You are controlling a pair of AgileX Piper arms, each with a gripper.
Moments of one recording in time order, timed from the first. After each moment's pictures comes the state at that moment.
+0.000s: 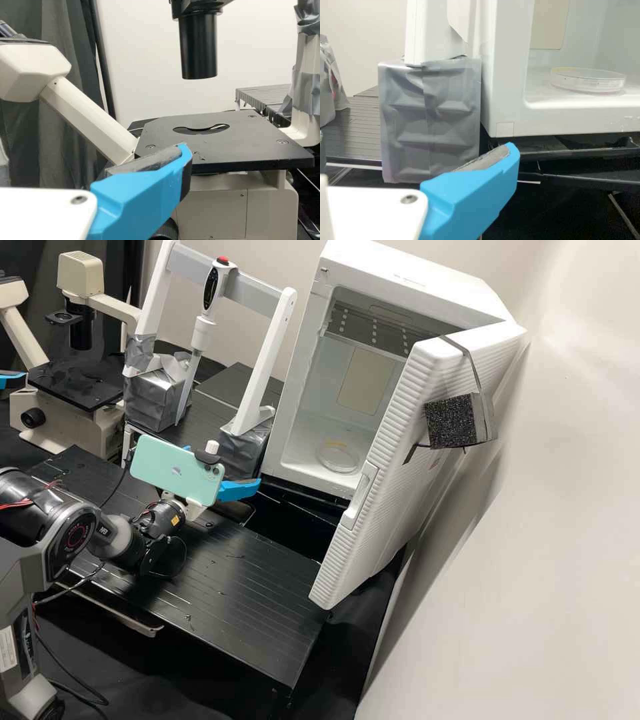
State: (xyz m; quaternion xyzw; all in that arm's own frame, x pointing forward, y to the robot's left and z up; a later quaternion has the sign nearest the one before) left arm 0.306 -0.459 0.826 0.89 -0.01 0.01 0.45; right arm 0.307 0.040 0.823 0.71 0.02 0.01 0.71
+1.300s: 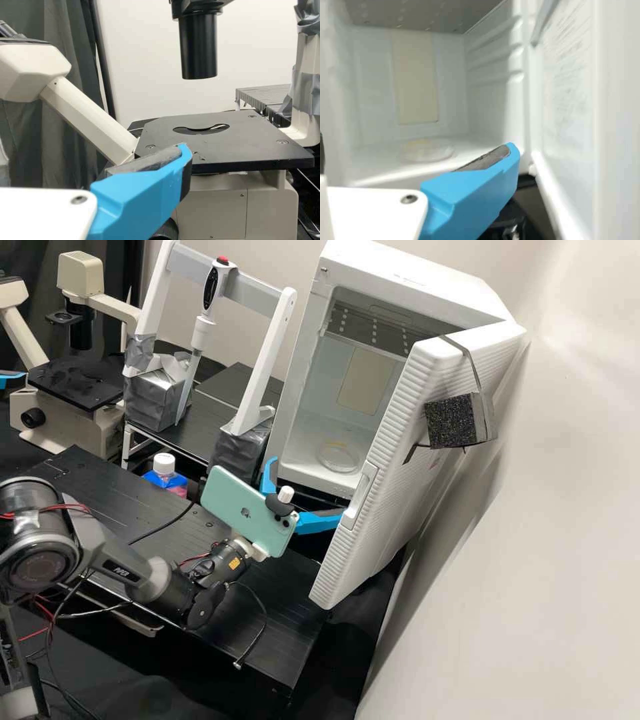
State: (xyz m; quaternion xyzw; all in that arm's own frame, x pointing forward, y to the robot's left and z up) left arm 0.306 -0.459 0.826 0.89 -0.01 0.01 0.45; right arm 0.271 -0.038 0.955 0.71 -0.11 0.14 0.68
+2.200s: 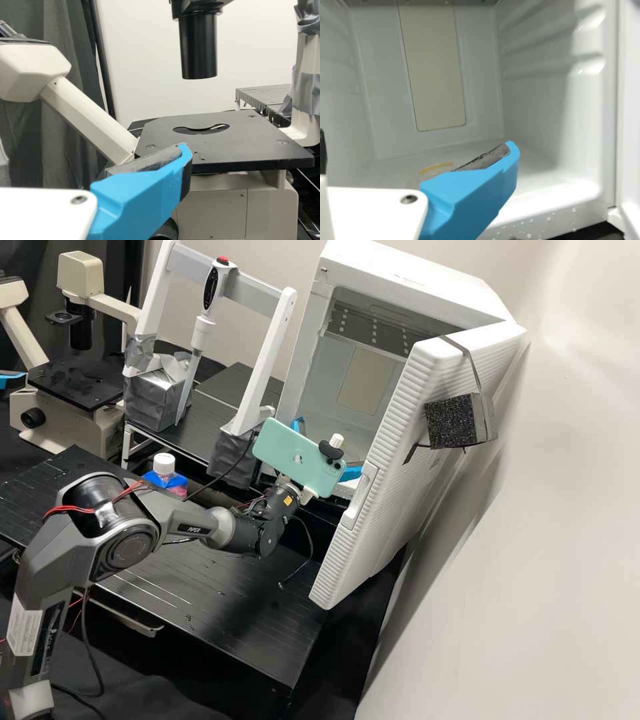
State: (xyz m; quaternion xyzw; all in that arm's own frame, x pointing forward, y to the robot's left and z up) left arm 0.306 -0.459 0.826 0.89 -0.01 0.01 0.45; right arm 0.393 -0.020 0.983 0.75 -0.04 0.09 0.66
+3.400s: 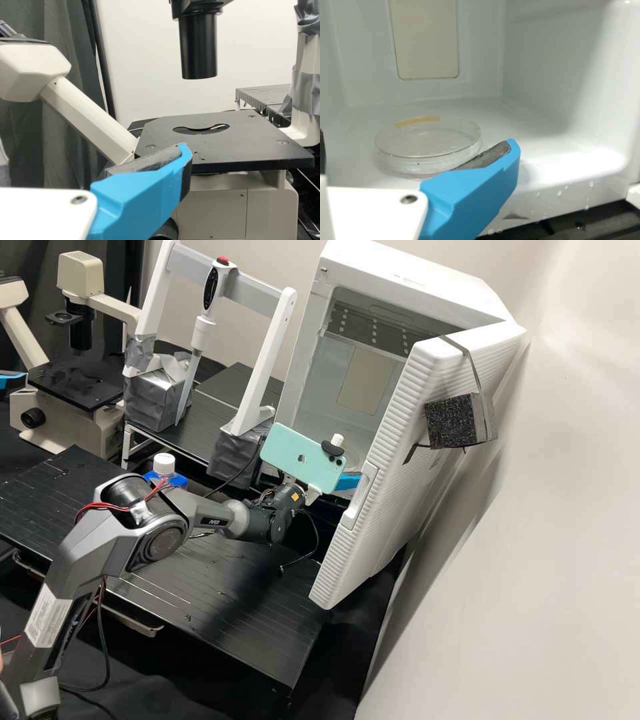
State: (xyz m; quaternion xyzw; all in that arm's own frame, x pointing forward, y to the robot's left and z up) left arm 0.306 -0.459 0.826 0.89 -0.01 0.01 0.45; right arm 0.437 -0.043 0.959 0.71 -0.05 0.02 0.70
